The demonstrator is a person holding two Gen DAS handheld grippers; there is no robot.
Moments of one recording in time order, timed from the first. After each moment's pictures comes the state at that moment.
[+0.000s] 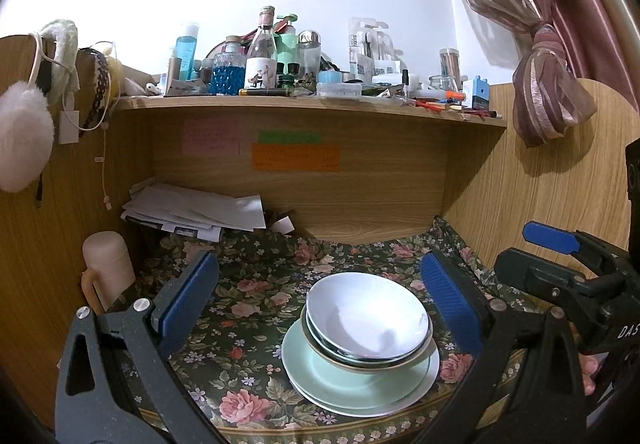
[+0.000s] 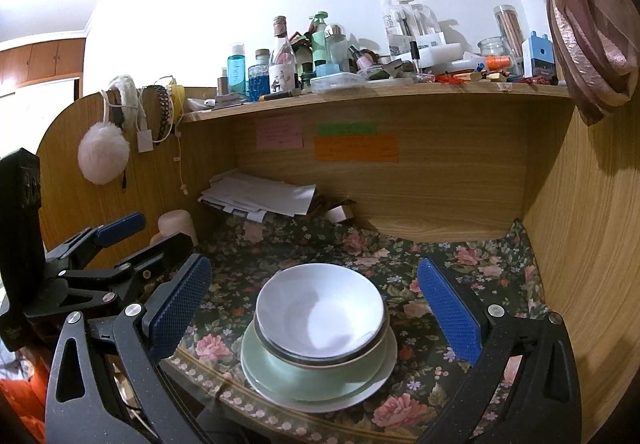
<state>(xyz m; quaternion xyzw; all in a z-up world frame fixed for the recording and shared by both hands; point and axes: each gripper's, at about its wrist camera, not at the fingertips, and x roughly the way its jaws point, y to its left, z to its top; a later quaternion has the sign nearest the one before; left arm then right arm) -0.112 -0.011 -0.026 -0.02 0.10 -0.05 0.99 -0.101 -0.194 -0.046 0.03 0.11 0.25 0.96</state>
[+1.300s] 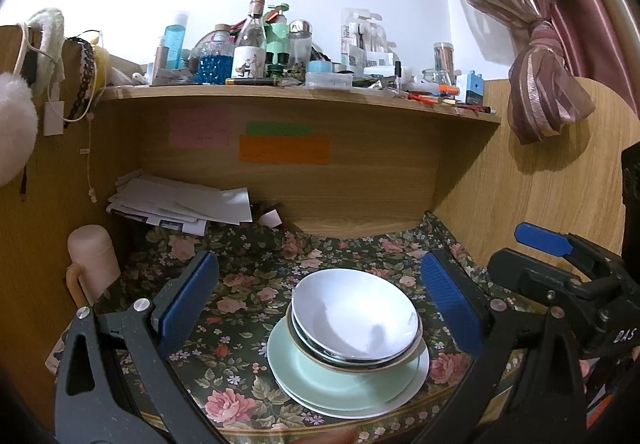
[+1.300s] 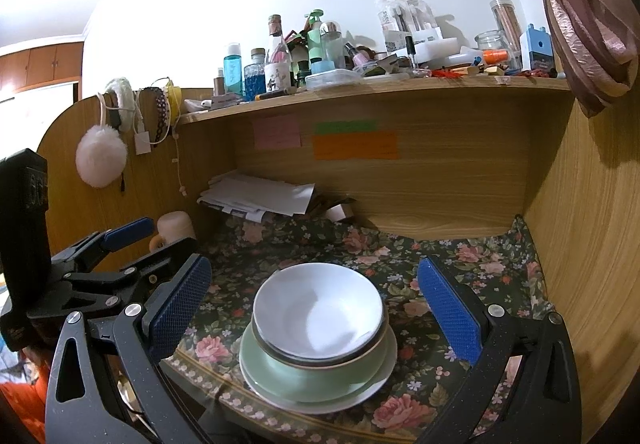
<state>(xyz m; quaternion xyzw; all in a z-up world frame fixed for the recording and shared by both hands) -0.102 -0.018 -0.028 -0.02 0.11 -0.06 0.99 -0.102 -0.187 -0.049 0.04 0.12 0.24 0.96</state>
